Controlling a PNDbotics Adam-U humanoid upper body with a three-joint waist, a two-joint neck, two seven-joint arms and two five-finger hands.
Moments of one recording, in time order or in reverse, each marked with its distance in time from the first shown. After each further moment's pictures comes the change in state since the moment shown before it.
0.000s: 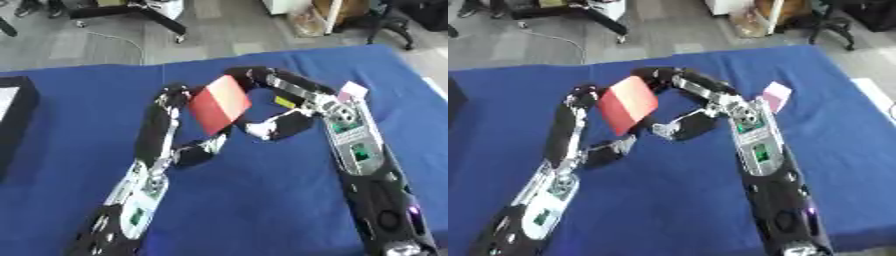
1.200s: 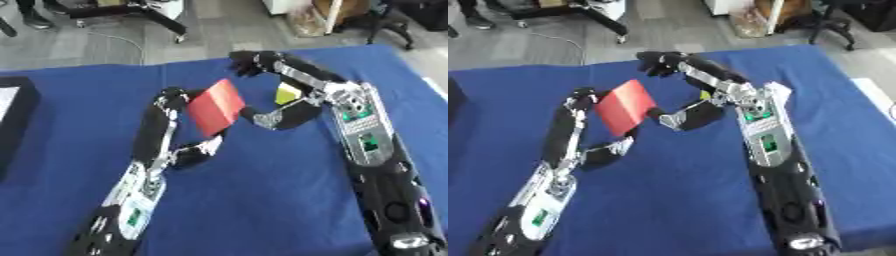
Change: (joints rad) left arm 0.010 0.002 0.021 0.014 0.001 0.016 -0.014; right arm -0.029 -0.033 -0.016 -0.029 0.012 -0.015 -0.016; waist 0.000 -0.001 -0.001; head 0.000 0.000
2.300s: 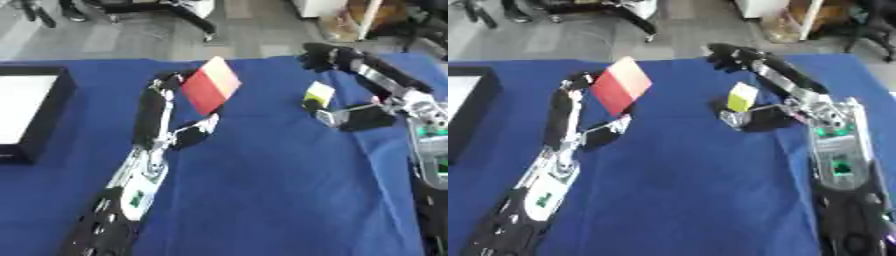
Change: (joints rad) left arm 0.016 0.140 0.162 -0.128 0.046 0.168 0.013; right arm 0.112 -0.069 -0.064 -0.139 -0.047 0.054 -0.013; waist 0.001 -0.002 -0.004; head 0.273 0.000
